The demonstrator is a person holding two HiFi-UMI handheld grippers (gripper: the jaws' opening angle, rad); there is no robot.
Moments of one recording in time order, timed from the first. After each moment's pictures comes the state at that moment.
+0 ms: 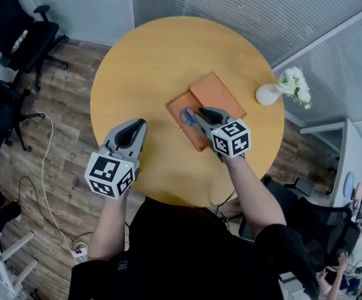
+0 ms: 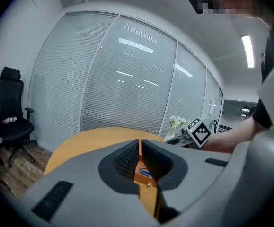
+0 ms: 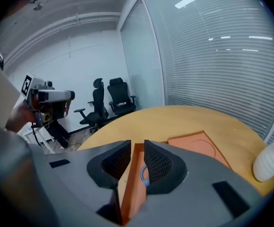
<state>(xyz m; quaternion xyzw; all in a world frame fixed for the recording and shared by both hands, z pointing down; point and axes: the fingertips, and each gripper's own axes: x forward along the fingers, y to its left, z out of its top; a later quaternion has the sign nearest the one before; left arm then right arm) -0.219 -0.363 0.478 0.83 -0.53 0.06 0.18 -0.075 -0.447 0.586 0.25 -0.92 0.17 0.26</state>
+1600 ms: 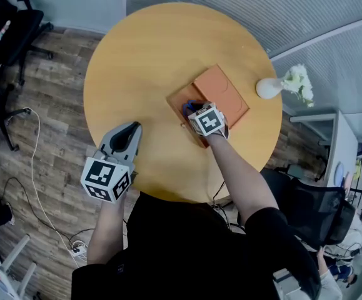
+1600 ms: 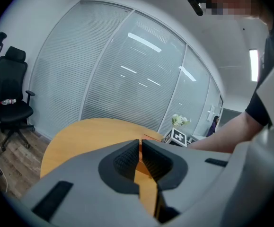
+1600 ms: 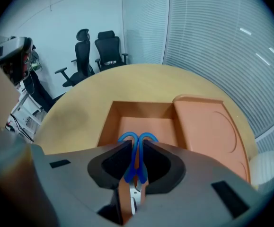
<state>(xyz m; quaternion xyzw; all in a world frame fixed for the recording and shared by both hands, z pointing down) -0.263 -0.360 0.527 0.82 -0.51 0.04 0.24 -0.098 -0.472 0.731 0.26 -0.81 0.16 0.49</state>
